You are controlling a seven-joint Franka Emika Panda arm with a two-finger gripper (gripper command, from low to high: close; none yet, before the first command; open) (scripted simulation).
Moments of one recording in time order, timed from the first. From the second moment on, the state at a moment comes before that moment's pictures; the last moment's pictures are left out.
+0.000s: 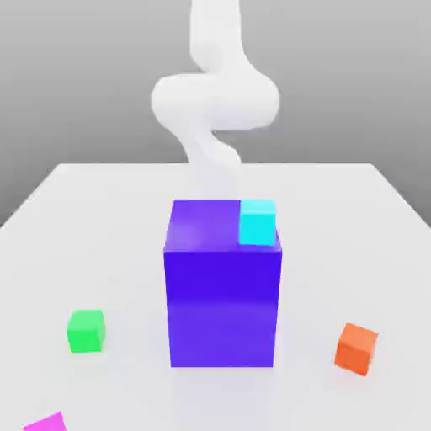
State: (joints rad) arm -0.03 -0.71 0.01 -2.29 0.00 2.32 0.85
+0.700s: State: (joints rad) arm -0.24 0.06 -0.03 -2.19 -0.03 2.50 1.26
